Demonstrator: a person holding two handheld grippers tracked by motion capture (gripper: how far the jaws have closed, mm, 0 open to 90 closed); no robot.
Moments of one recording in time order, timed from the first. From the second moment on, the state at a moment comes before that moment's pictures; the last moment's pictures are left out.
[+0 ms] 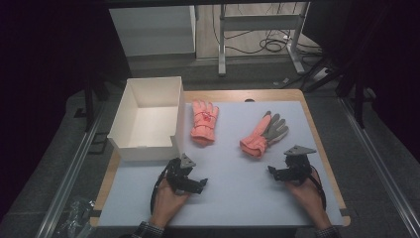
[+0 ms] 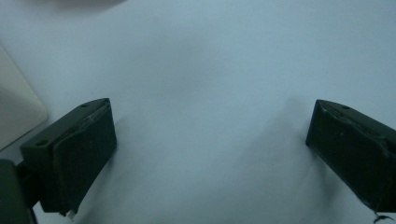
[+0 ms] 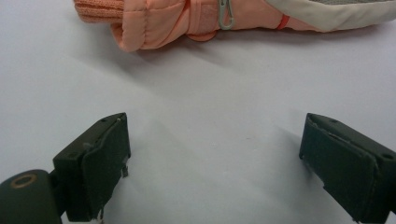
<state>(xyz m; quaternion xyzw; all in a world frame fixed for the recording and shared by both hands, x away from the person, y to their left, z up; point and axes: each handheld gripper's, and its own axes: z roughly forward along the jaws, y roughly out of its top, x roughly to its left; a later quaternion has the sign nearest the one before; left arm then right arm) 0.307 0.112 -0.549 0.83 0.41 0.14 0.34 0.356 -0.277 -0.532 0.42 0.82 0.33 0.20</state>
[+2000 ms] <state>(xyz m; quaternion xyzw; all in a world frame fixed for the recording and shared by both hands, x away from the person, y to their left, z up) 0.307 0.112 -0.549 0.83 0.41 0.14 0.34 0.455 -0.262 -0.482 0.44 0.80 0.36 0.19</state>
